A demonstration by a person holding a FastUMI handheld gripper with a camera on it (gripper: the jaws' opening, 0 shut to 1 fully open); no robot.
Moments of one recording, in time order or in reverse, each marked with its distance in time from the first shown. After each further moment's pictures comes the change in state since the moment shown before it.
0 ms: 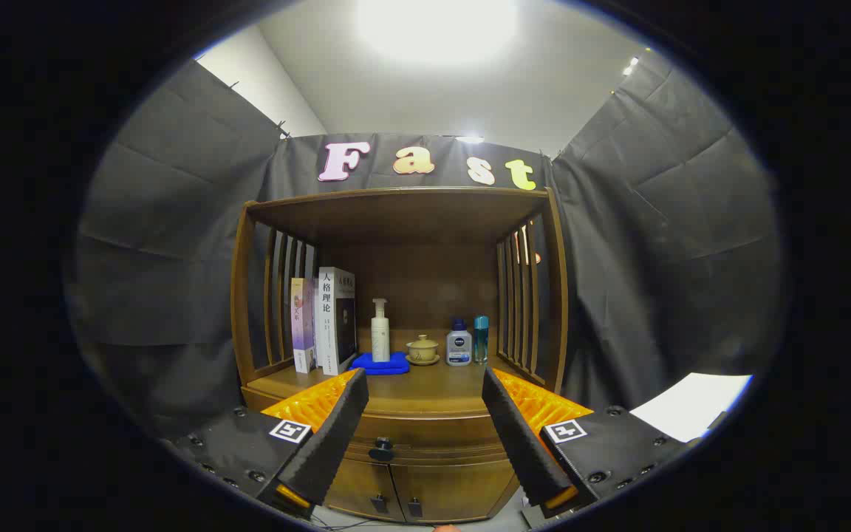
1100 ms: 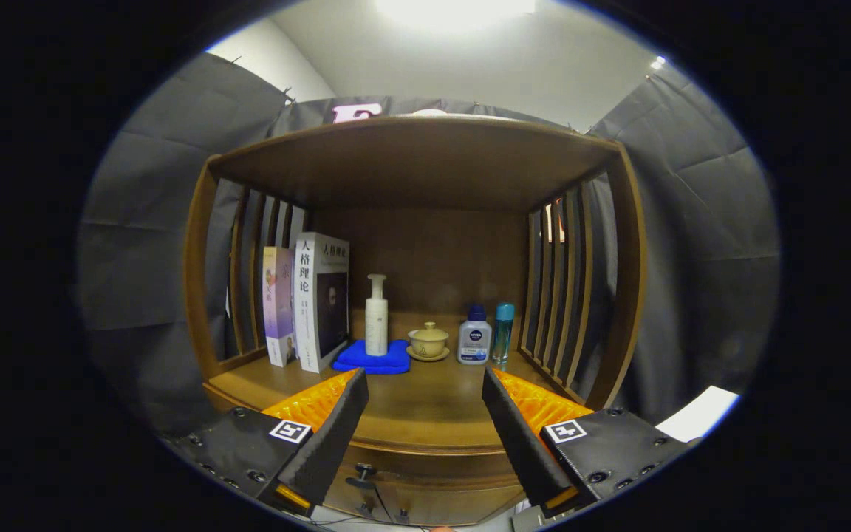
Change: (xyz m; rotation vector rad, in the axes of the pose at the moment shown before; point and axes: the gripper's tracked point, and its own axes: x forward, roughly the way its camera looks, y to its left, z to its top) arm 0.139 -0.002 -0.034 -0.068 0.159 0.049
